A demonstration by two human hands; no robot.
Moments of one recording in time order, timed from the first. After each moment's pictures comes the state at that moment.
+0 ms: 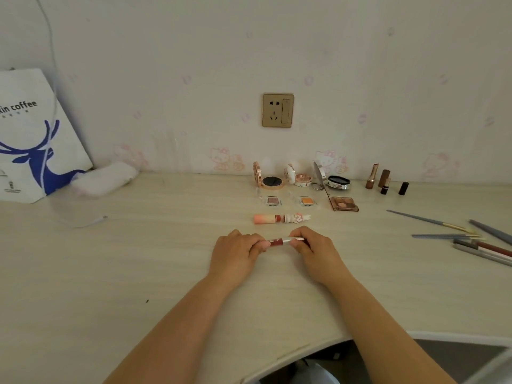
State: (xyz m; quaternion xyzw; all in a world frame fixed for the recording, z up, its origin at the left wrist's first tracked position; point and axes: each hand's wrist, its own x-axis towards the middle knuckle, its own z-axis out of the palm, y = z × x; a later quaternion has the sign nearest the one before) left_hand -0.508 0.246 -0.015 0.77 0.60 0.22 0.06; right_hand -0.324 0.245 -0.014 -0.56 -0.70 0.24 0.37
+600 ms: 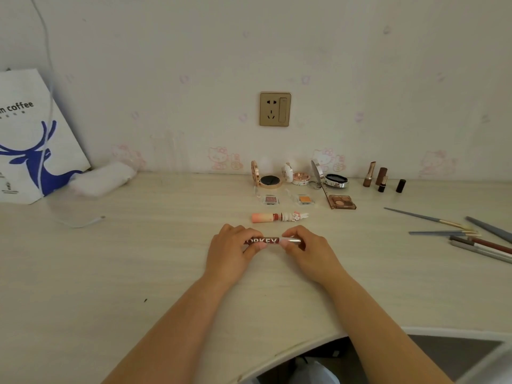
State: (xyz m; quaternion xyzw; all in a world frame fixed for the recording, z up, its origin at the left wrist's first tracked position) left_hand -0.511 0.246 -0.019 0.75 0.57 0.31 0.06; right_hand -0.328 0.241 -0.009 -0.58 -0.70 0.27 0.33
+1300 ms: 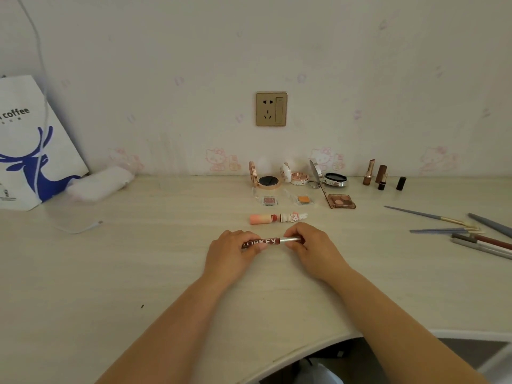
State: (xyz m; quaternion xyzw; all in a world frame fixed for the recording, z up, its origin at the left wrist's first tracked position) left_hand -0.510 0.257 -0.022 0.73 0.60 0.29 0.12; right_hand -0.317 0.254 -0.011 -0.54 -0.75 0.19 0.33
